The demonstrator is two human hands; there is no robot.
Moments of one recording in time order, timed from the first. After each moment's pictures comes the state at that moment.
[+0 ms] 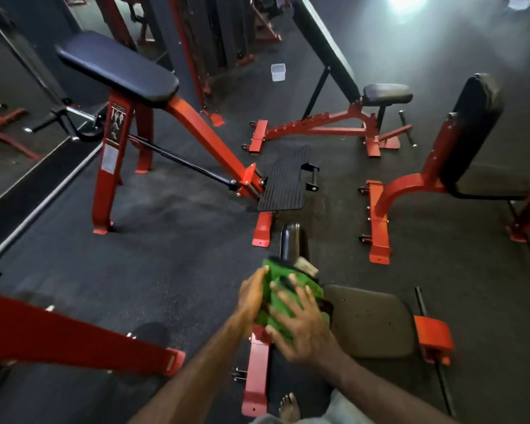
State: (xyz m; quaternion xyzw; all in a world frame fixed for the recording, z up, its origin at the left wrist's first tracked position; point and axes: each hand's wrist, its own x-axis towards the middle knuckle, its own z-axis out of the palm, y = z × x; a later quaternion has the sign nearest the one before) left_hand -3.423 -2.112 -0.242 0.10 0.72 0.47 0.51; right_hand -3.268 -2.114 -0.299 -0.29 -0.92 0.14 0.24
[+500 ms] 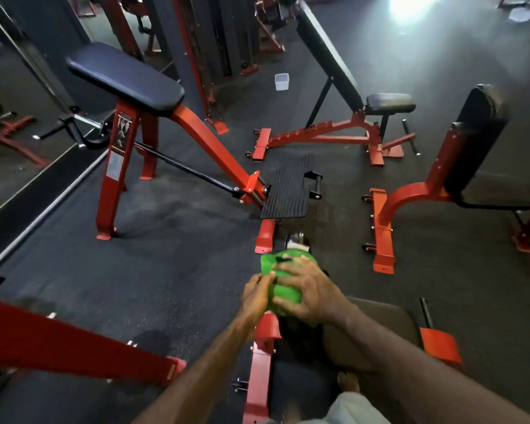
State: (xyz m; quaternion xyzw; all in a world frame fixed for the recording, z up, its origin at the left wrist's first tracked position) left_hand -3.431 -2.093 -0.249 0.17 0.72 0.48 0.46; right_hand -3.285 -2.009 -0.267 -0.22 -0.93 0.18 0.22
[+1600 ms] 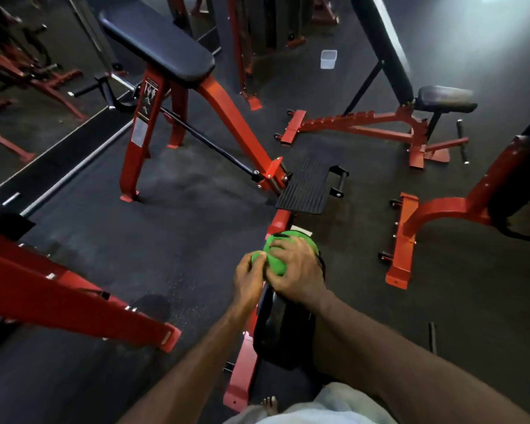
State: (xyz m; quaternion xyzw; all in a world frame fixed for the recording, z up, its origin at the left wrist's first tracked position) left_hand -3.426 -2.035 -0.266 0.12 0.73 0.57 0.34; right_hand -3.325 -1.947 -0.269 -0.25 -0.91 0.22 0.25
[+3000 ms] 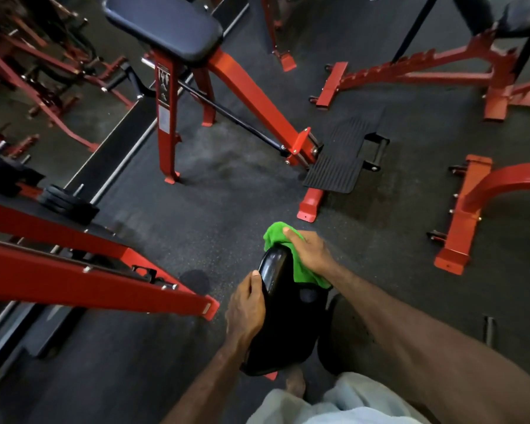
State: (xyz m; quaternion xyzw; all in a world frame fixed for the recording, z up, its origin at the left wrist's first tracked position) left_hand -3.372 -2.020 -0.248 0.11 0.93 0.24 0.26; right_hand -3.323 -1.836 -0.324 -0.41 -0.66 0.63 0.05
